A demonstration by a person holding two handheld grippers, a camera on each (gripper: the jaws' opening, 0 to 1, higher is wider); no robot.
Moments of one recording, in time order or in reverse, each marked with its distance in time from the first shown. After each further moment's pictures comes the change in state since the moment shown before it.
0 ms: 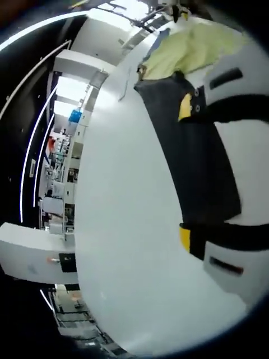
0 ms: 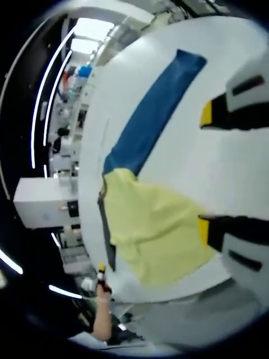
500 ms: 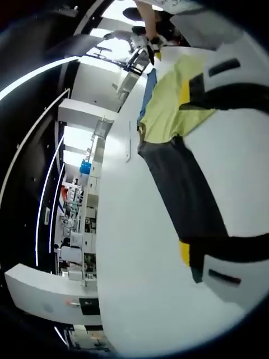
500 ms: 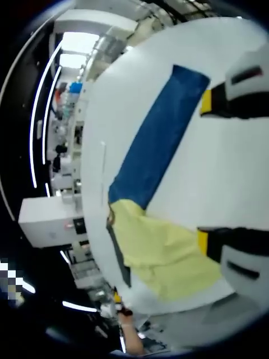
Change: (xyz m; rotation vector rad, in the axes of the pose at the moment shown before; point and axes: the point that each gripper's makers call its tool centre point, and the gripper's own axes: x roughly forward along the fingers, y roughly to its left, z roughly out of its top) left arm -0.056 -0.115 0.001 0.156 -0.076 -0.330; right arm 0.003 -0.060 0.009 0.108 -0.013 -0.067
